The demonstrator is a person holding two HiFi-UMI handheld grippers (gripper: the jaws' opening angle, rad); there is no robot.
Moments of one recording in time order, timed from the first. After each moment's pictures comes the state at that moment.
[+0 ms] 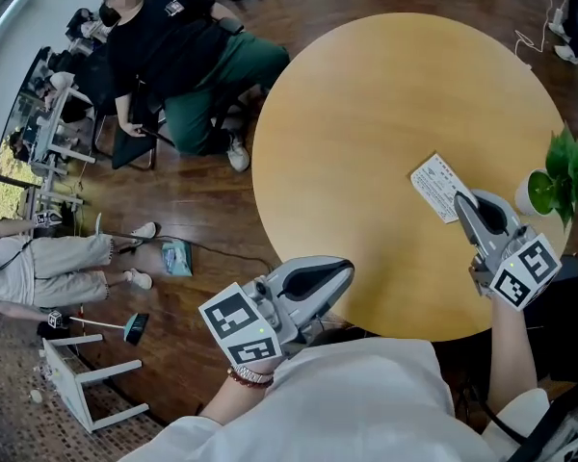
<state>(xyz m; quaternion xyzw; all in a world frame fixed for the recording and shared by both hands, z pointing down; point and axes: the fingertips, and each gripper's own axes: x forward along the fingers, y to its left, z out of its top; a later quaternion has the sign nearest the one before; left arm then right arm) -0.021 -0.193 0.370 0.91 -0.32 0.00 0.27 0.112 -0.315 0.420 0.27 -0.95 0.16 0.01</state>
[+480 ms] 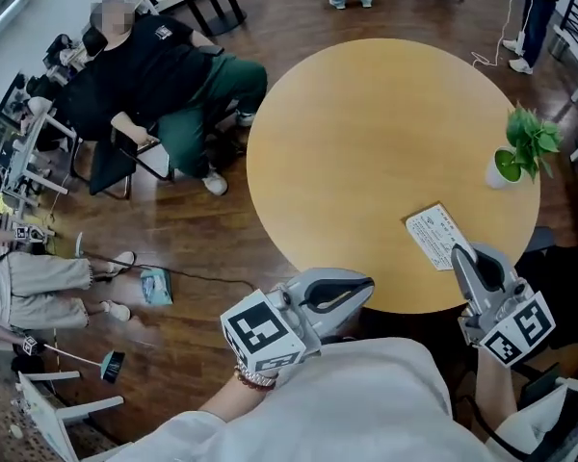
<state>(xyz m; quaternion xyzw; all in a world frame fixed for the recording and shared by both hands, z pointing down) -0.019 -0.048 0.345 0.97 -0.20 0.05 0.16 0.092 -0.101 0.333 0.35 -0.93 0.11 0.00</state>
